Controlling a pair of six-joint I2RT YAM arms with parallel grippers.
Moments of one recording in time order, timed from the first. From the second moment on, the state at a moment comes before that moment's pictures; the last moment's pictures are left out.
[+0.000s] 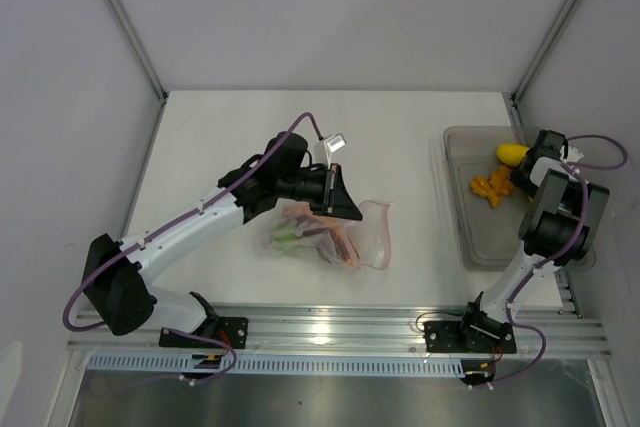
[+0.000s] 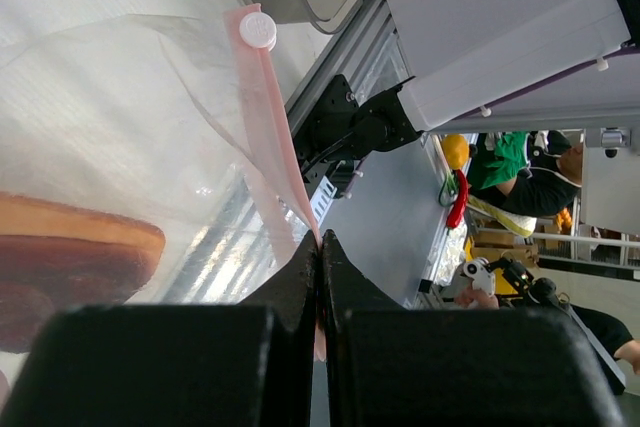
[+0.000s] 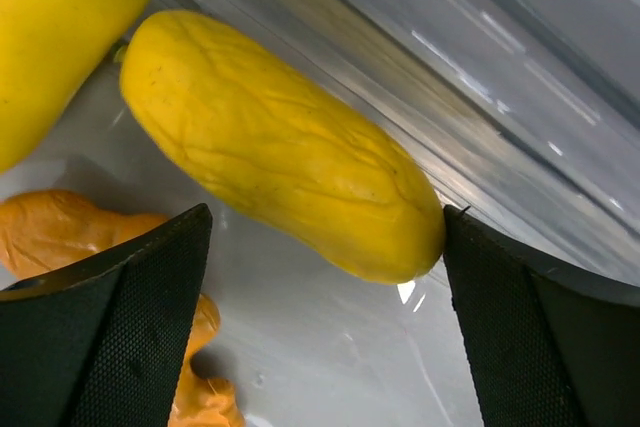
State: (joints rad) left arm -0.75 1.36 1.14 -0.31 0.65 -0.73; right arm -0.43 1.89 1.20 -0.27 0.38 0.36
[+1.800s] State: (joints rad) left arm -0.74 1.17 0.98 -0.23 0.65 -0.79; right arm -0.20 1.10 0.89 -0.49 0.08 0.36
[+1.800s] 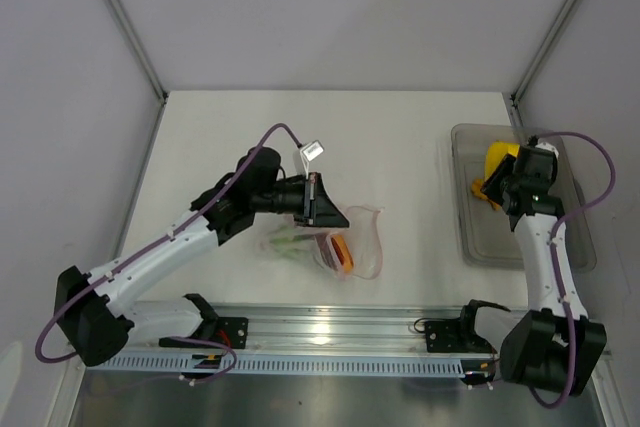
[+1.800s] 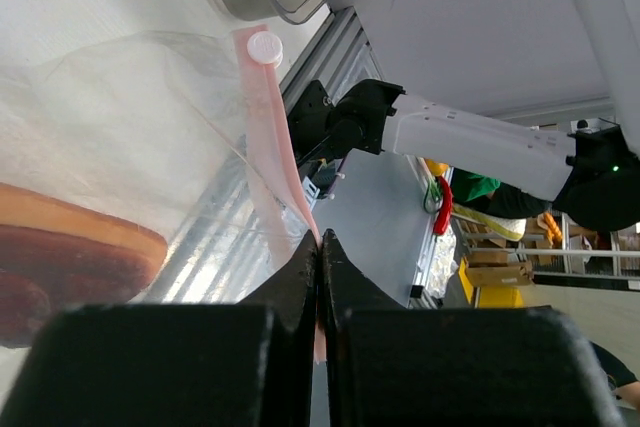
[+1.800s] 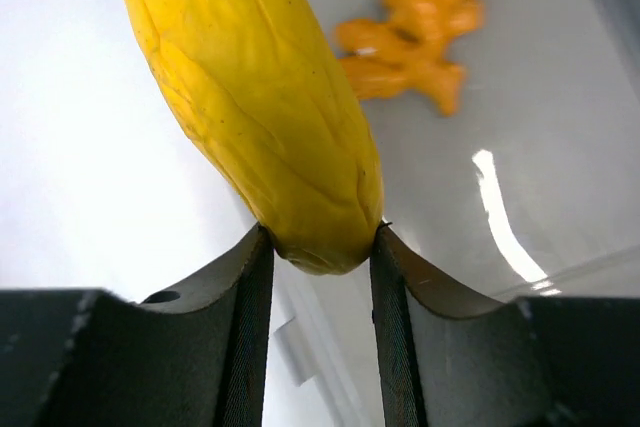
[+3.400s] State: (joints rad) left arm -0.72 1.08 1.11 -0.43 0.50 -0.70; right arm 0.86 1.02 1.18 -0.96 -0.26 0.29
